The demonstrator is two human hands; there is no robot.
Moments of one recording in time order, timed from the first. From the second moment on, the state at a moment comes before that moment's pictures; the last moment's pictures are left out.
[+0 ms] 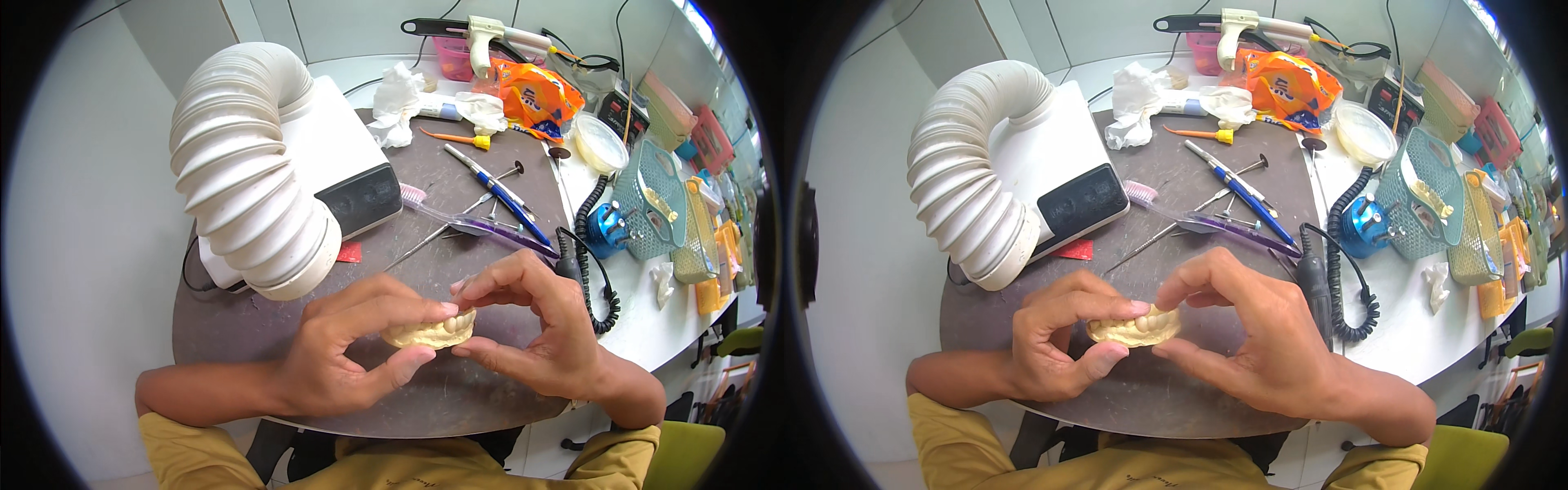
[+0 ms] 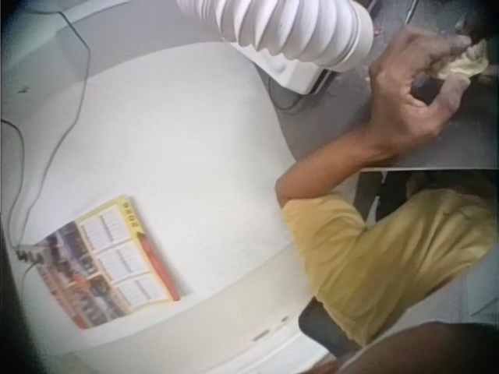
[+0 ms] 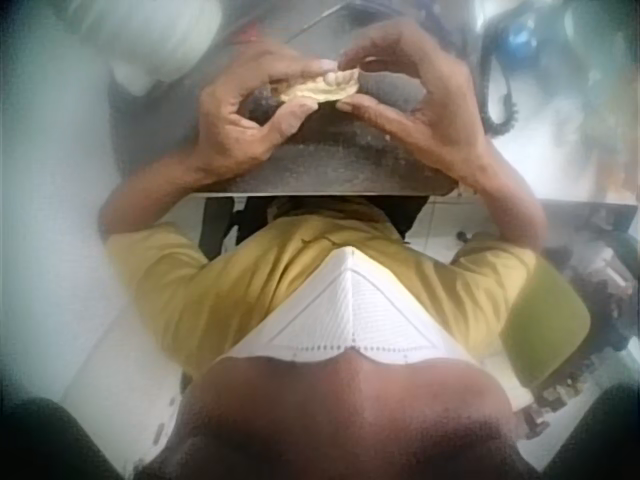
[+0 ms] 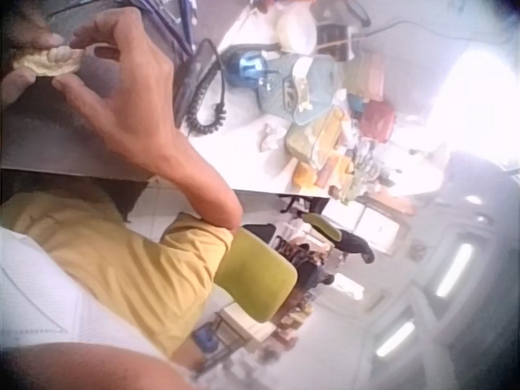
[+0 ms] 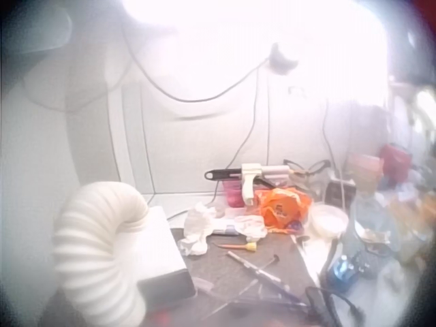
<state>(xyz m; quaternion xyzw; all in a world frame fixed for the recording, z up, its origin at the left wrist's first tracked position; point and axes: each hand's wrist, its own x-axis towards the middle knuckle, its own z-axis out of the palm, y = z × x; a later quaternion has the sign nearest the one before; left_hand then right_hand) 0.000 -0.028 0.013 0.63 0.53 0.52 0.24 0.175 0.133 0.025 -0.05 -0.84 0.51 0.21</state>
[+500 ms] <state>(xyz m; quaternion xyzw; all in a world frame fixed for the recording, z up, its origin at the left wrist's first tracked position) 0.001 -0.028 0.008 0.60 0.51 0.55 0.29 0.179 0.138 0.030 -0.04 -0.84 0.52 0.16</state>
